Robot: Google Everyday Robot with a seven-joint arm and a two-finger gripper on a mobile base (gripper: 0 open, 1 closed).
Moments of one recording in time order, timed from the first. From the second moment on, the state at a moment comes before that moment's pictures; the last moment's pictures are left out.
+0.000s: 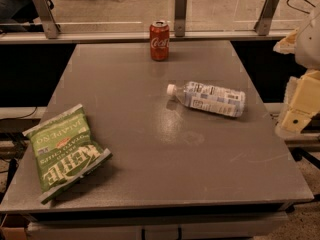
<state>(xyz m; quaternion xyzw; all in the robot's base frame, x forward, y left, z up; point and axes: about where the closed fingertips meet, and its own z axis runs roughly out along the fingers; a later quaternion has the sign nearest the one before) 0.438 -0.216 0.977 -0.60 0.78 -0.04 0.16</state>
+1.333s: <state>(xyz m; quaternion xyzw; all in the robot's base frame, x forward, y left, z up) 0.487 -0.149 0.939 -0.63 0.75 0.01 0.19</state>
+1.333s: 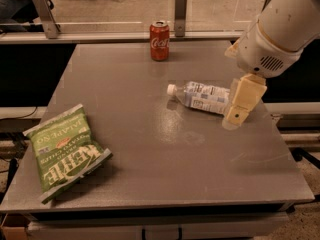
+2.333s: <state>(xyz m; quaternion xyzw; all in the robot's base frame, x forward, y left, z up) 0.563 -0.110 0.871 -0.62 0.77 0.00 0.18</state>
